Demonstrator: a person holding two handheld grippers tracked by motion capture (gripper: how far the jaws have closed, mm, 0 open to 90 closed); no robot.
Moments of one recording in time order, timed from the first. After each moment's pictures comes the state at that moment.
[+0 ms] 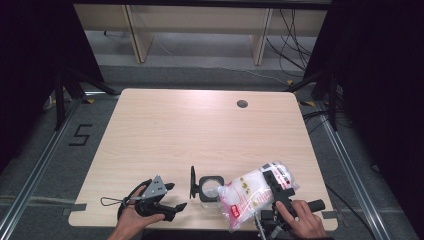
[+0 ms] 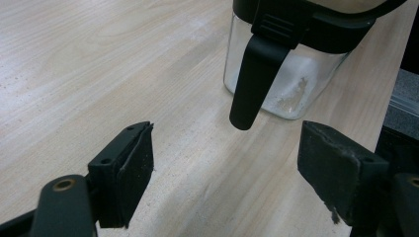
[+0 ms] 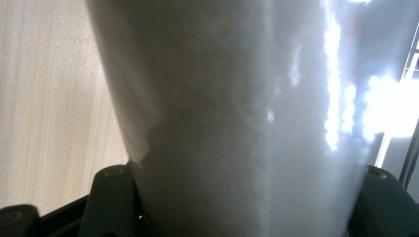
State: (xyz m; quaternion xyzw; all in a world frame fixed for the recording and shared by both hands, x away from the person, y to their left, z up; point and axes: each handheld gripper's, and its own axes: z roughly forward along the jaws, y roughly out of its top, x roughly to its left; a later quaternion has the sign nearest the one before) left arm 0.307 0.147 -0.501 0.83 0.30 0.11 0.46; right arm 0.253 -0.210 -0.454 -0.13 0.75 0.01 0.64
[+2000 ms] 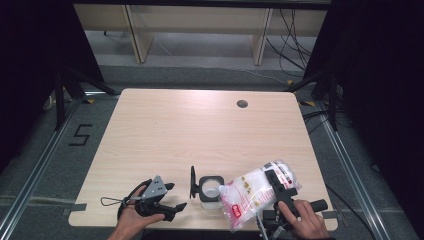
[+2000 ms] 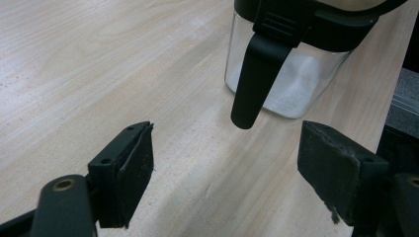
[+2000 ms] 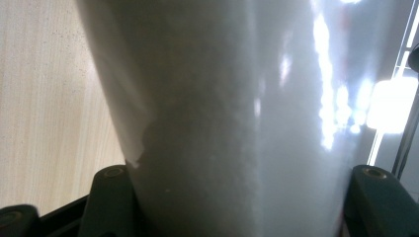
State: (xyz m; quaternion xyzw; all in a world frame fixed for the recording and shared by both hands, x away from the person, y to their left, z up) left arm 0.307 0.147 -0.501 0.83 0.30 0.11 0.46; right arm 0.251 -0.213 -0.449 -0.12 0.75 0.02 0.65
